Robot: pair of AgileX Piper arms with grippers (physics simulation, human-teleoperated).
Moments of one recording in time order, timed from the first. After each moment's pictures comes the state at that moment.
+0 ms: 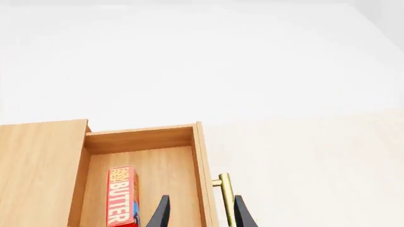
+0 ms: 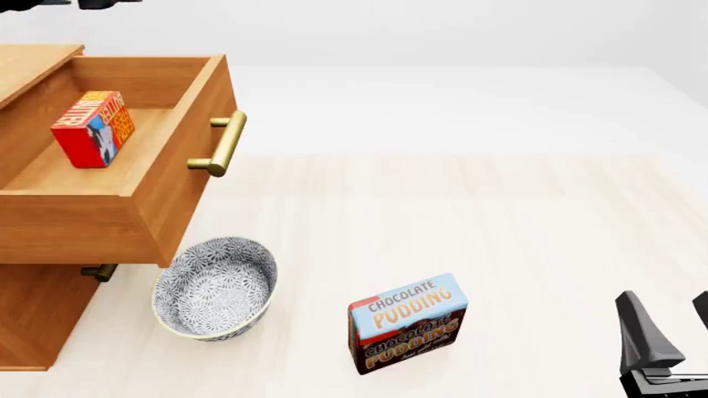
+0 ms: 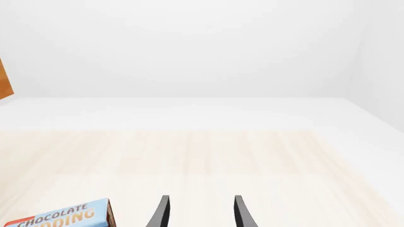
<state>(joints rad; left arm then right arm) -0.18 1.29 -1.70 0.91 -0.08 0.00 0.00 0.00 0.00 0.00</state>
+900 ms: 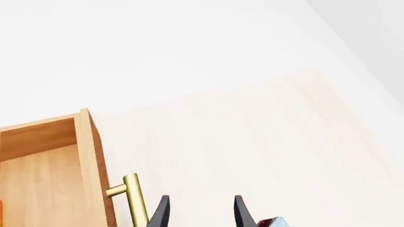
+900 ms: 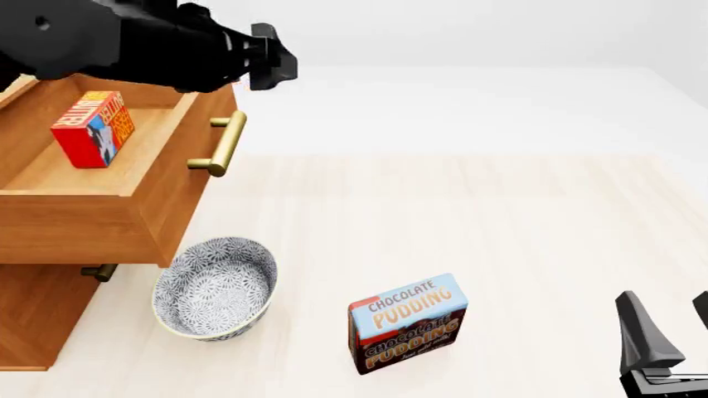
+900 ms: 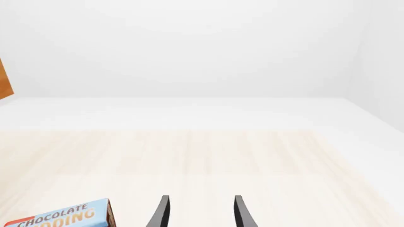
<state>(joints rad) -0.49 1.40 -1.50 0.69 -0.24 0.00 0.00 0.00 0.00 0.00</state>
